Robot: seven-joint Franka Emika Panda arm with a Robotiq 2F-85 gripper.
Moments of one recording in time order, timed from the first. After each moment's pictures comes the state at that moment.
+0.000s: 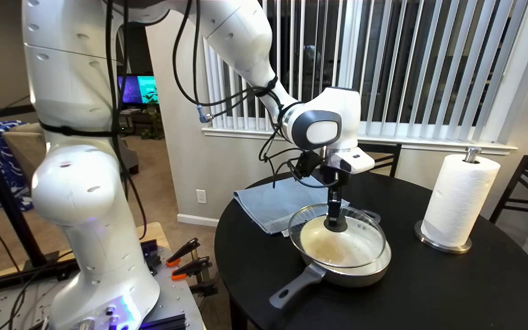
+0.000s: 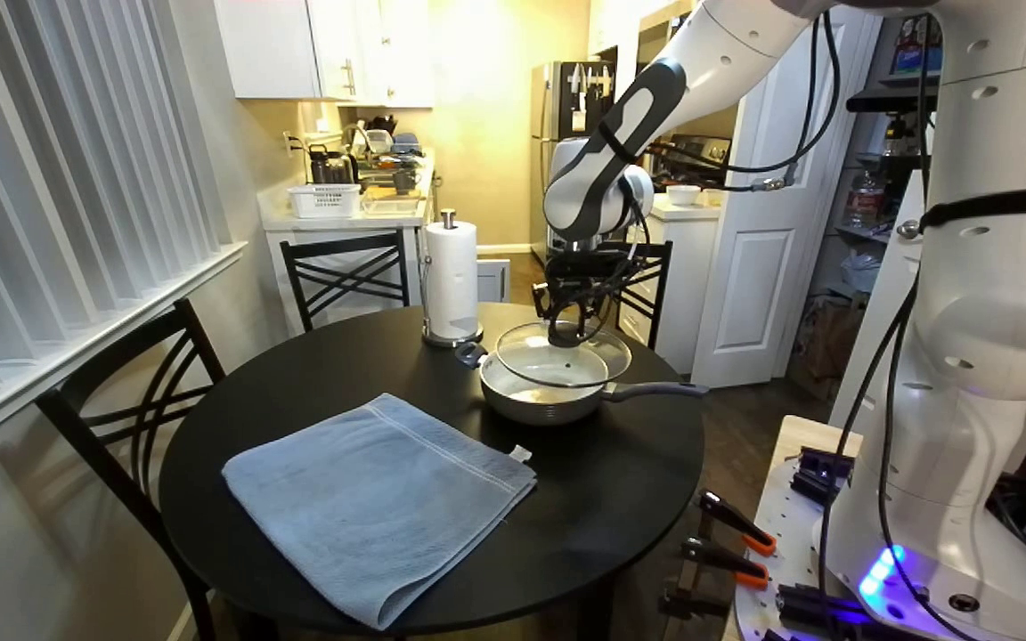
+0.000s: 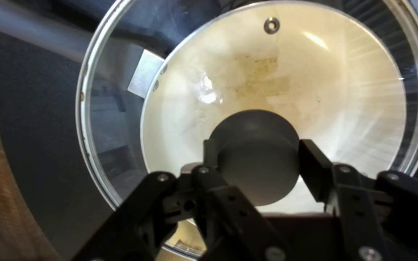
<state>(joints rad) -0.07 0.19 -0.20 -2.29 0.02 2.52 0.61</state>
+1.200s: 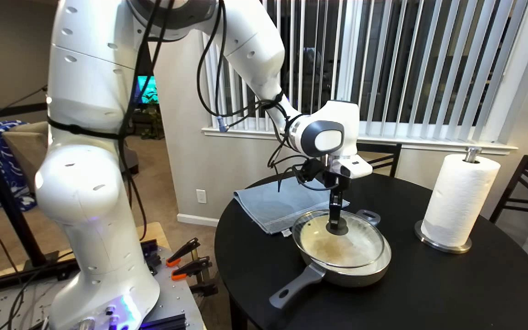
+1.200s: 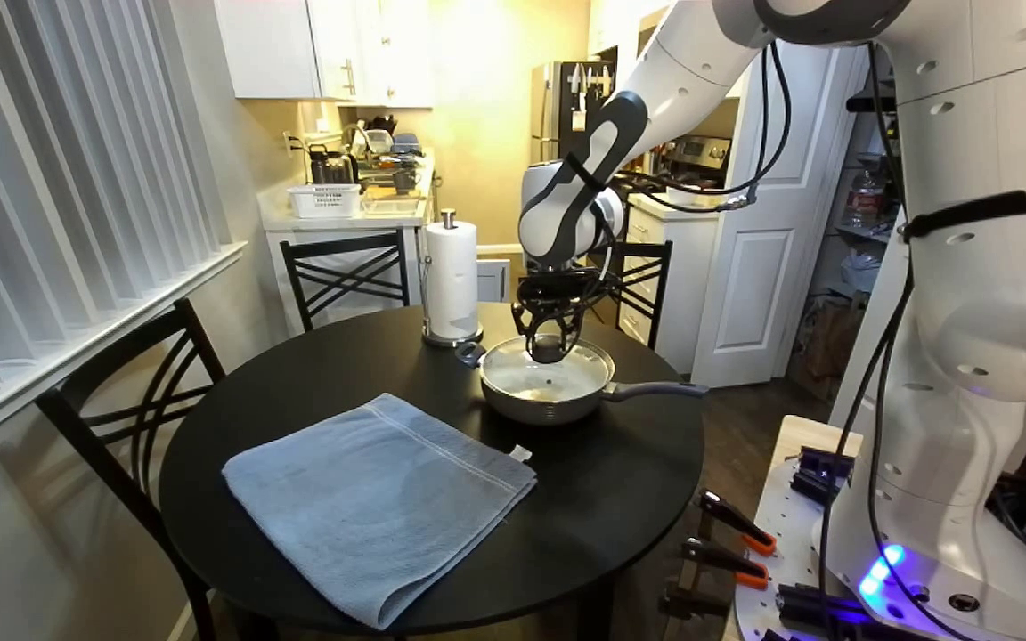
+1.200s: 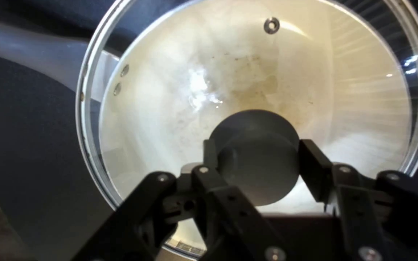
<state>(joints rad) -0.02 0.33 -0.20 -2.18 -0.02 2.52 0.72</state>
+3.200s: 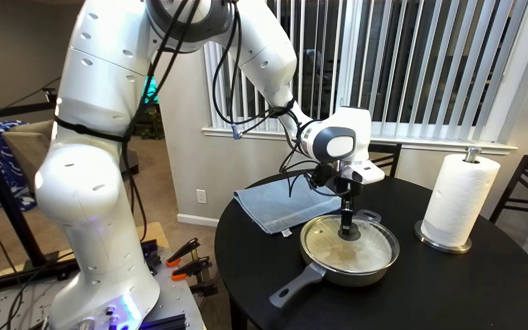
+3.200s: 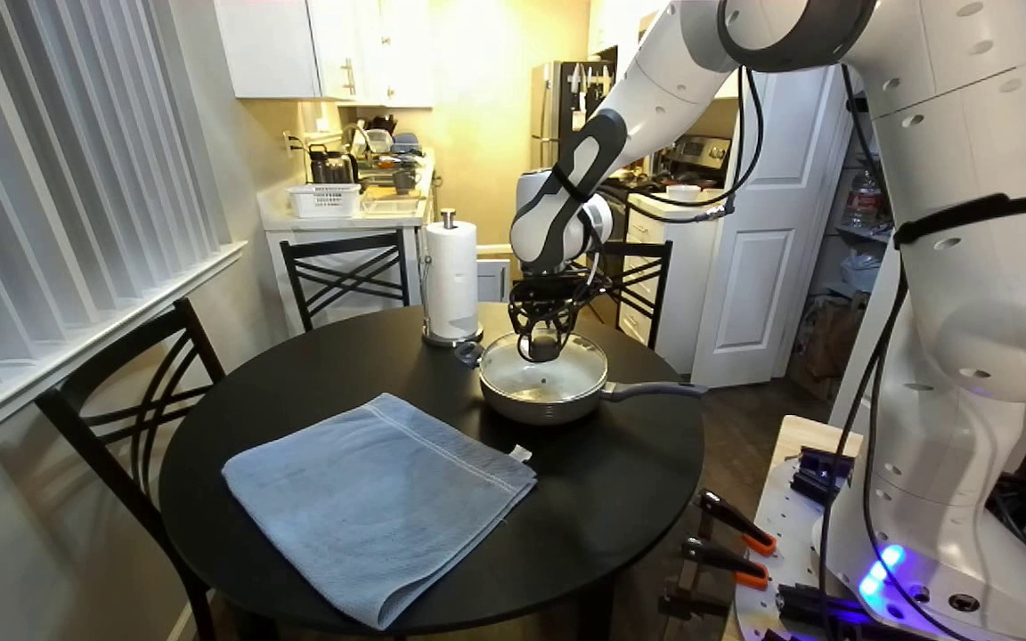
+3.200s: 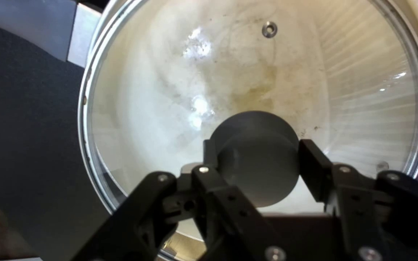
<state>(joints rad) -0.02 0.43 -0.22 -2.08 -0.01 2.52 0.72</state>
